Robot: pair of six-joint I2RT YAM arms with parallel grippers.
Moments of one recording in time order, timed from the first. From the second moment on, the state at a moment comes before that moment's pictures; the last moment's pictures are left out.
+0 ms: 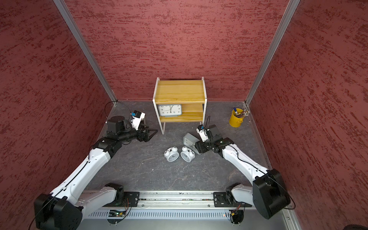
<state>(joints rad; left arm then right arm) -0.22 1.06 0.85 -0.29 0.60 -0.11 0.44 1.26 0.80 -0.48 -0.20 0.02</state>
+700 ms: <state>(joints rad) -0.22 1.06 0.85 -0.30 0.60 -0.11 0.45 1.28 0.80 -0.49 -0.17 0.00</state>
